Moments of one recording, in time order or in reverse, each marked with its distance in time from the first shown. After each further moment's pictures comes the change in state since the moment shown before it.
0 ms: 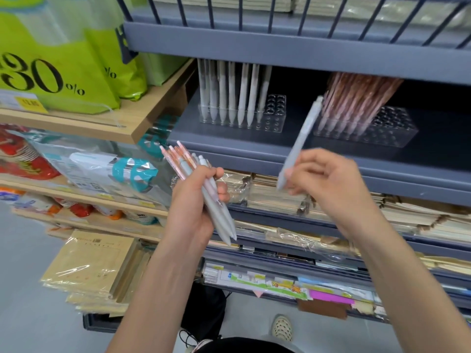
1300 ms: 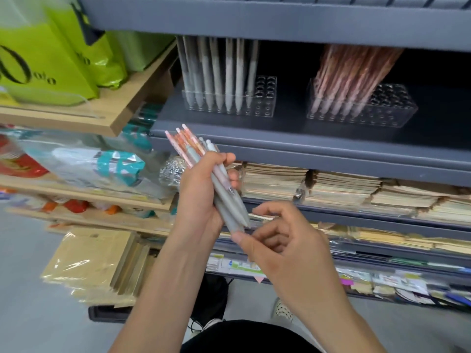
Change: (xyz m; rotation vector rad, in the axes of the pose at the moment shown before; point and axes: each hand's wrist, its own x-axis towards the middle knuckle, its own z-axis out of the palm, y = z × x) left_hand -0.003 -0.020 0.025 0.040 -0.020 -0.011; right_hand -0.090 0.015 0.060 -0.127 0.041 0.091
